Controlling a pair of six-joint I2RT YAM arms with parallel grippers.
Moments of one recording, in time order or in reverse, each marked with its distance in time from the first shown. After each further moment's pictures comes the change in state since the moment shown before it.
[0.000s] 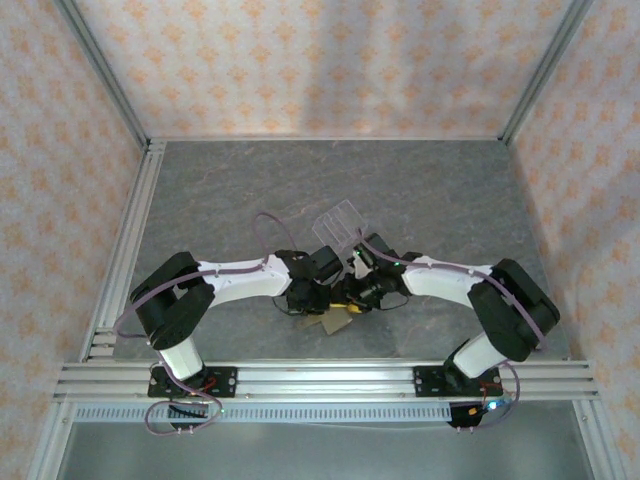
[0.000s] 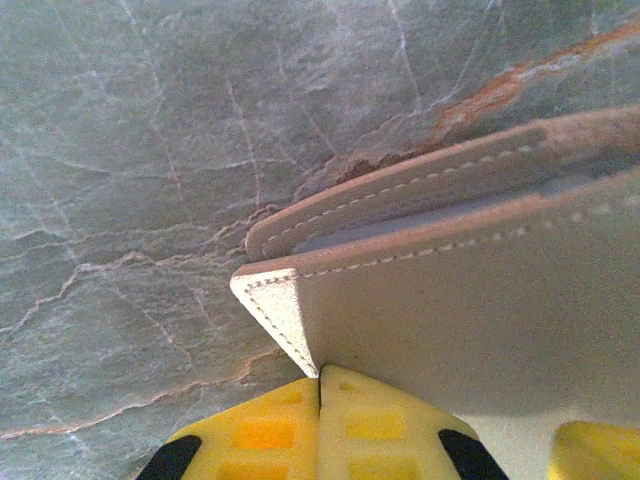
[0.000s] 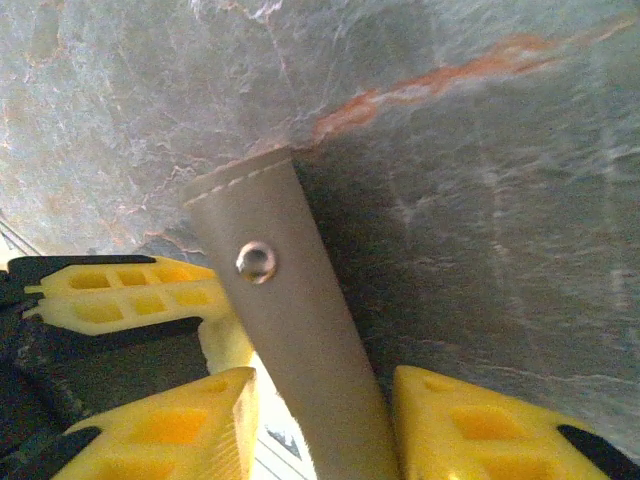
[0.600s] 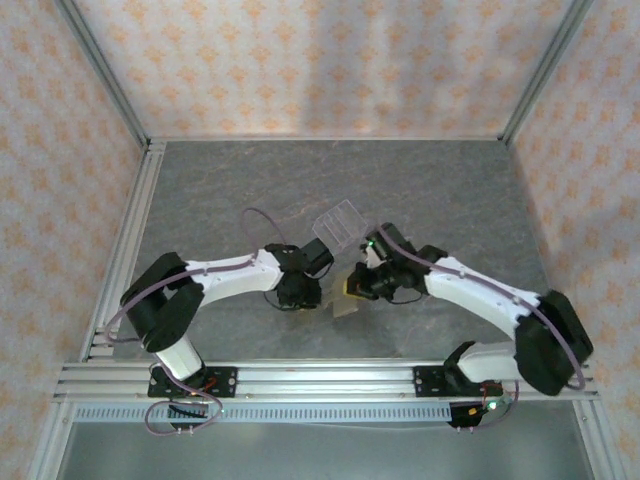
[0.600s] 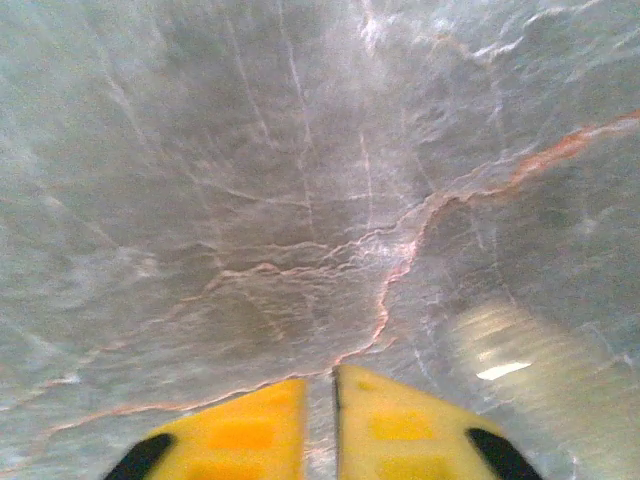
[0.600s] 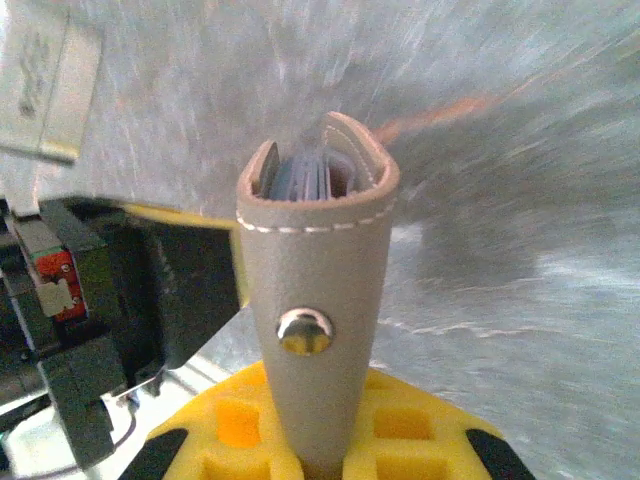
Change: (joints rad) left arm 0.071 -0.075 -0.004 -0.080 -0.029 0.034; right arm -0.029 -0.274 0.105 -0.311 0.222 -0.048
